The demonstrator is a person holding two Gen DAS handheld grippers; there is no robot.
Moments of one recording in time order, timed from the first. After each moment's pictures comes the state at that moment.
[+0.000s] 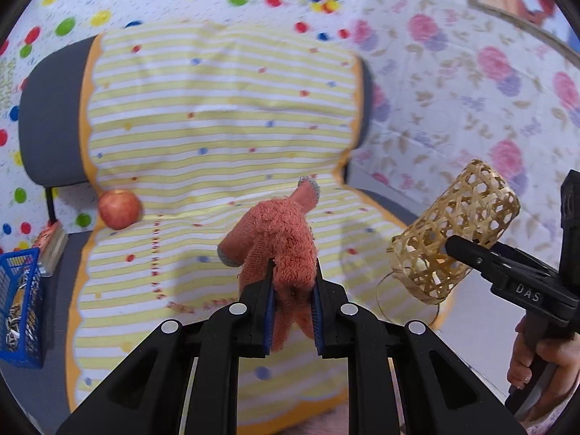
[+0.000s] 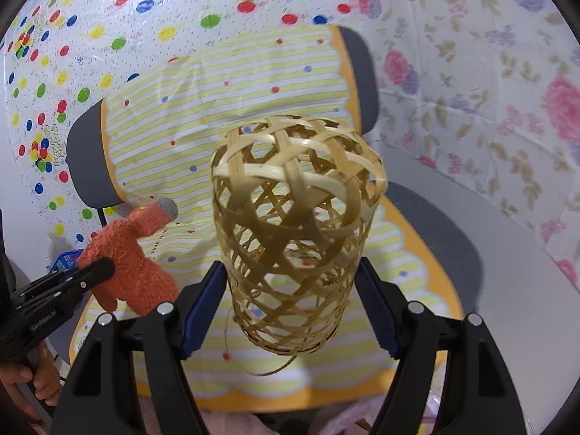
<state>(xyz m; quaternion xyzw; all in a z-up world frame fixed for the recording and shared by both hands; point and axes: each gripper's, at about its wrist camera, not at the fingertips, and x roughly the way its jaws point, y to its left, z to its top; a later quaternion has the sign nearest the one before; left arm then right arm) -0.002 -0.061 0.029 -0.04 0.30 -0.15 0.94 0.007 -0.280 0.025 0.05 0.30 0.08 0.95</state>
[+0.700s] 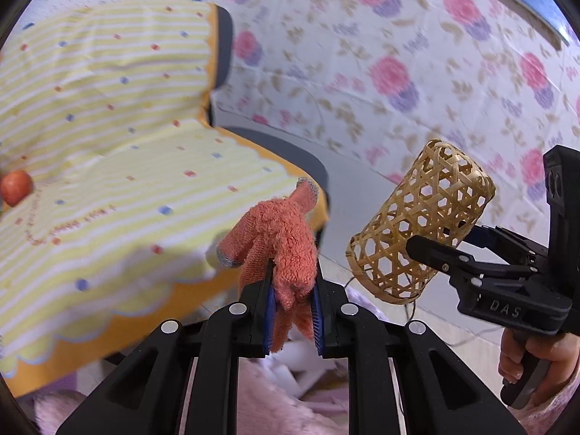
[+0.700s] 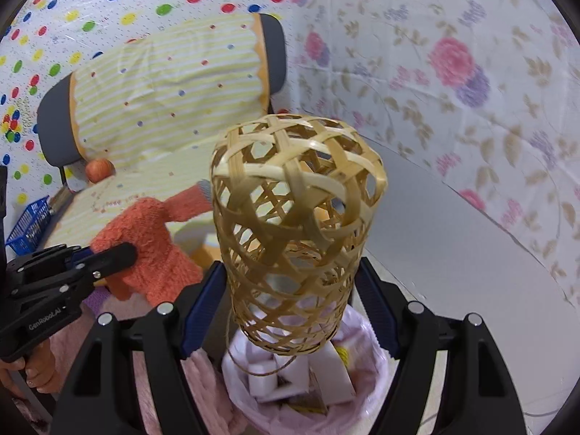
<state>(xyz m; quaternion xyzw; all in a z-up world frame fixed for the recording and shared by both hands) -0.090 -0.184 -0.024 0.00 0.35 -0.32 0.88 -0.137 -0.354 -0.011 0.02 0.34 -0.03 0.94</state>
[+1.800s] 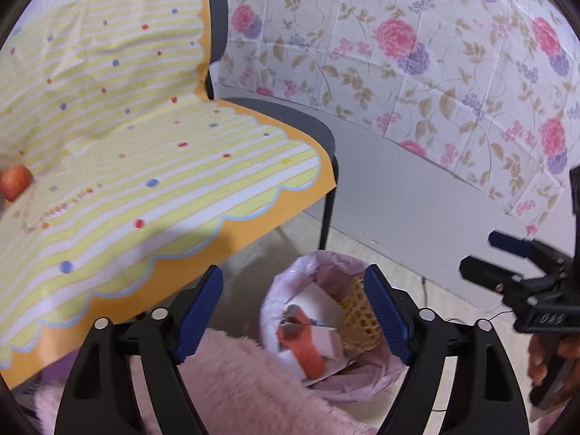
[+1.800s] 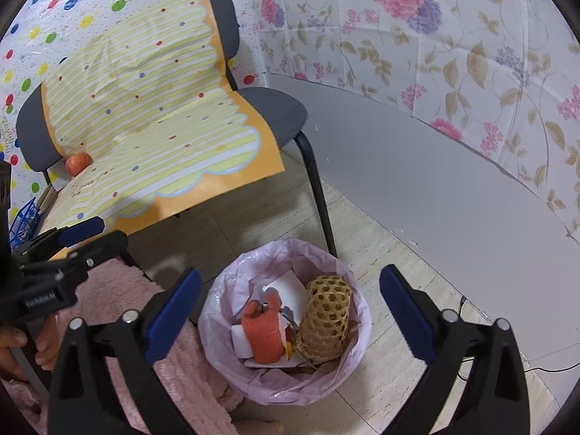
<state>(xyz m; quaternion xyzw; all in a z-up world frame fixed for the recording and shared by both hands) -0.092 -0.203 -0.043 0.05 0.37 -0.28 0.88 -0.169 -0.404 -0.046 0.09 0.39 -0.05 0.91</state>
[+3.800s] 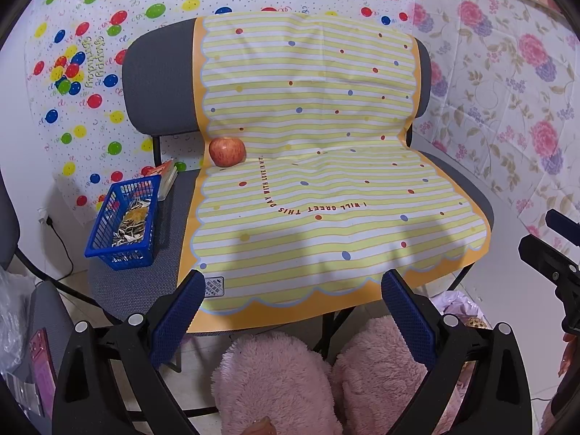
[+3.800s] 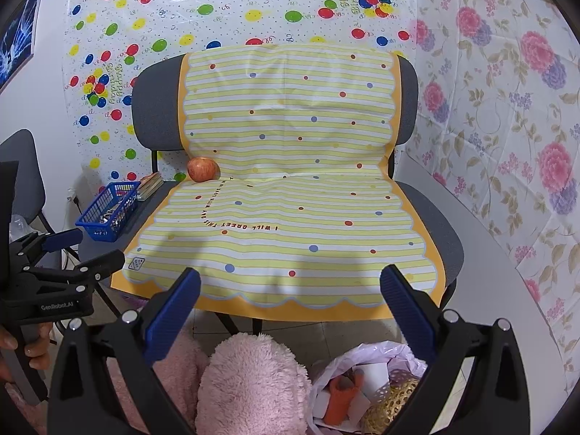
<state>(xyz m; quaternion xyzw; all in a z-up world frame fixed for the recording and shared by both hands) -0.116 0.002 0.048 -0.02 0.37 0.01 0.93 -0.113 -0.210 0.072 -0.05 0.32 0.13 0.94</state>
